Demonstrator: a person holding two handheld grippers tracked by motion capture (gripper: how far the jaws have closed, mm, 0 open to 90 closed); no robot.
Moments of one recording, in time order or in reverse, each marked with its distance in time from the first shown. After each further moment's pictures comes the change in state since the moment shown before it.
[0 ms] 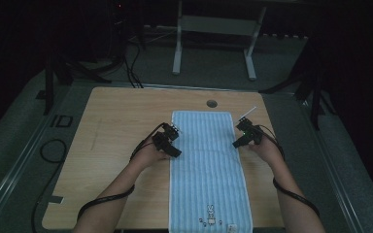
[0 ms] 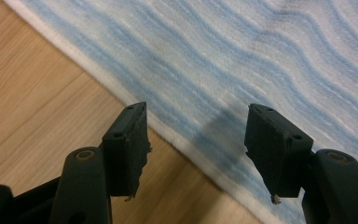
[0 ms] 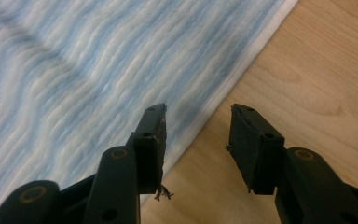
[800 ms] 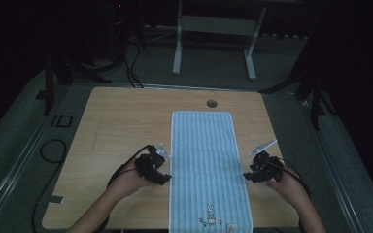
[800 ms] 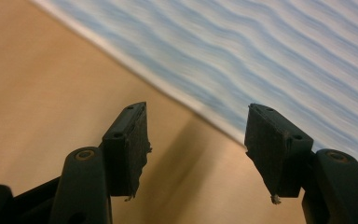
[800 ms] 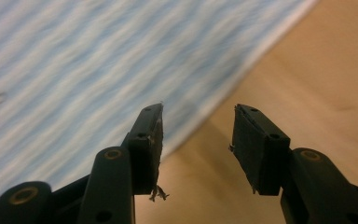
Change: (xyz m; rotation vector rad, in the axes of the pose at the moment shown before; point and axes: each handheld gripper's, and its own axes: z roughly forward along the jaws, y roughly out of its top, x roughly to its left) left arm -0.039 -0.069 -0.070 -0.052 -0.065 0.055; right arm 0.060 -0.105 -0.057 -0.100 0.018 -0.138
